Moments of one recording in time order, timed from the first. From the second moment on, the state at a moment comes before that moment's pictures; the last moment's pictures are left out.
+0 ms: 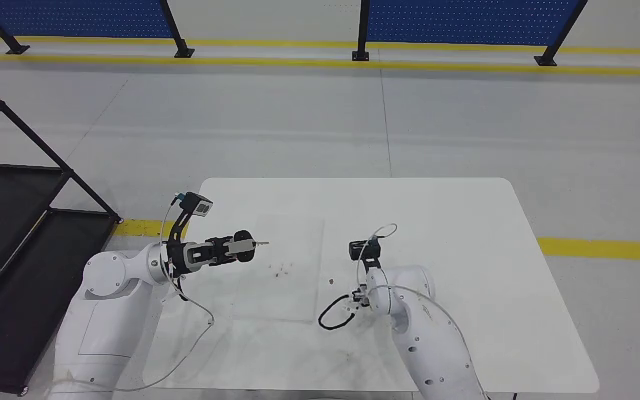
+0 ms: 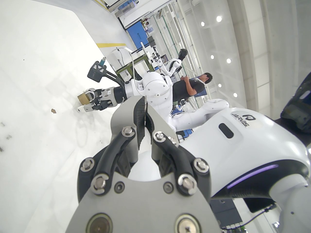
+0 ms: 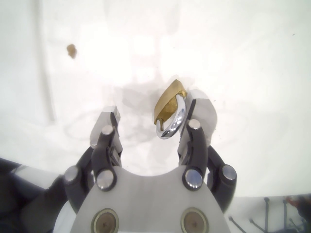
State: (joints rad) left arm 1.49 -1.05 -1.70 -1.56 -0.56 -0.41 -1.41; right arm -1.32 -1.61 1.07 -1.66 -1.54 0.28 1.54
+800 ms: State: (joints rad) left arm 1.49 -1.05 -1.70 -1.56 -0.56 -0.41 -1.41; right arm -1.33 -1.66 1.10 -1.66 -1.62 0.28 1.54
